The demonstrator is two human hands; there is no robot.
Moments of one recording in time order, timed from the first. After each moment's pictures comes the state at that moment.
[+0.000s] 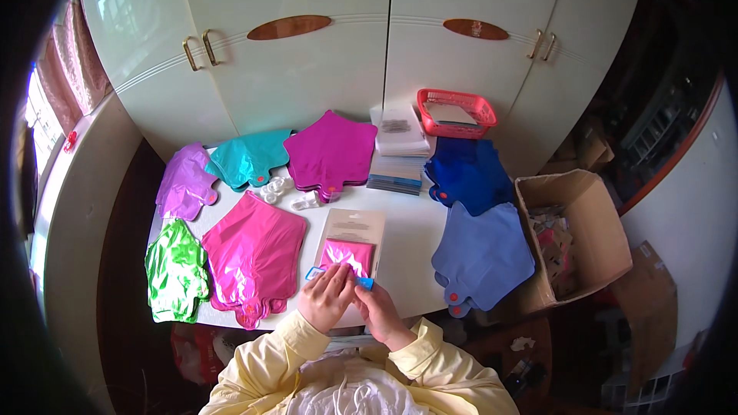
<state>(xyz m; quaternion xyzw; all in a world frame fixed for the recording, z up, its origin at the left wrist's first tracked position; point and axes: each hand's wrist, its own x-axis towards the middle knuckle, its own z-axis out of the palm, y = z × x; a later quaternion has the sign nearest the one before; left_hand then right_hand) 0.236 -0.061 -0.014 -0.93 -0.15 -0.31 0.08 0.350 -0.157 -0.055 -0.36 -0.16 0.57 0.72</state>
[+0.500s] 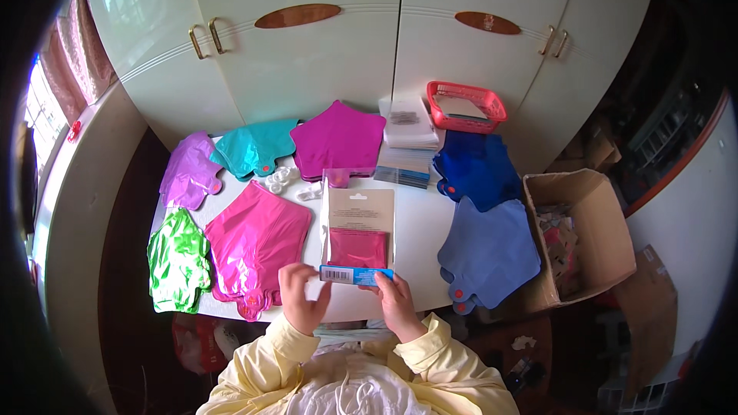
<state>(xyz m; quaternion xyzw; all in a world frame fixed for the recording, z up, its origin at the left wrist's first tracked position) 0.208 -0.066 -0.015 -0.80 -0.31 -0.47 -0.18 0.367 -0.158 -0.059 -0.41 -0.20 0.50 0.74</state>
